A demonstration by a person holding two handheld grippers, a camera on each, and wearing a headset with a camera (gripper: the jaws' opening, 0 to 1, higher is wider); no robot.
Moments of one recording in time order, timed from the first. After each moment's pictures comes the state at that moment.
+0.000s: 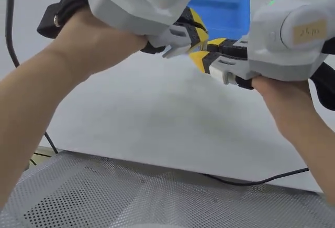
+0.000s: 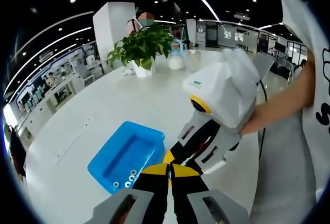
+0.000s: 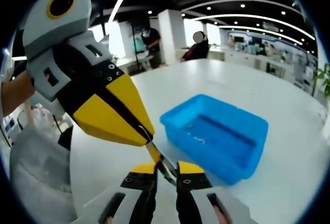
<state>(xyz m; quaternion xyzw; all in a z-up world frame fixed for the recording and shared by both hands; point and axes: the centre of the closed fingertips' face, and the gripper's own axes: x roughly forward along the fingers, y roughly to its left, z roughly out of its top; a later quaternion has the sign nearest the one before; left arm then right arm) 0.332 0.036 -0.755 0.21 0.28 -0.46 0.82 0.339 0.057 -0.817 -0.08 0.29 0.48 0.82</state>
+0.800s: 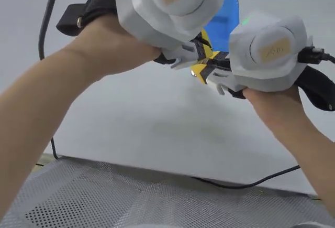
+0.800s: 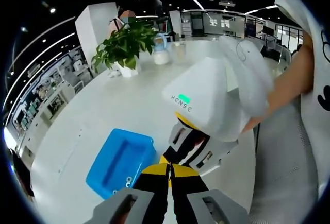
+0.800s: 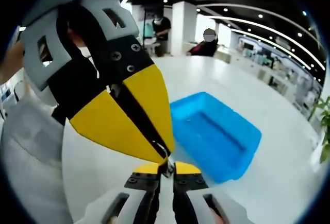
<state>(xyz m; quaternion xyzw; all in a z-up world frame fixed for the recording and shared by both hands) 0.318 0.017 -0.752 0.27 0.28 -0.49 0.78 0.331 0.045 -0.820 -0.20 0.28 0.48 0.81</state>
